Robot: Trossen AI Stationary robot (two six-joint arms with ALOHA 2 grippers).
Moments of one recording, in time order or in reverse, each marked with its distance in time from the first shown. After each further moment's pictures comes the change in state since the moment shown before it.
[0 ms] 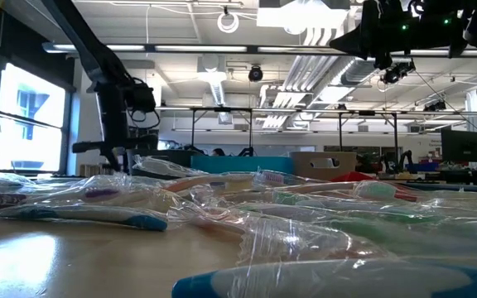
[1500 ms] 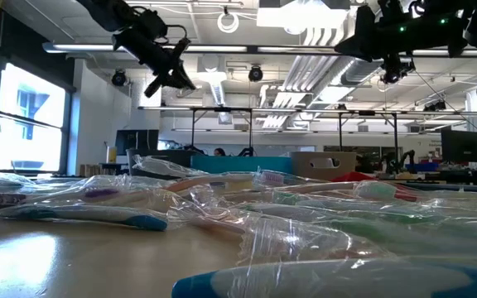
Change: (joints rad) left arm 0.000 -0.080 0.474 0.093 0.540 0.471; right arm 0.000 0.000 0.000 0.014 0.159 0.000
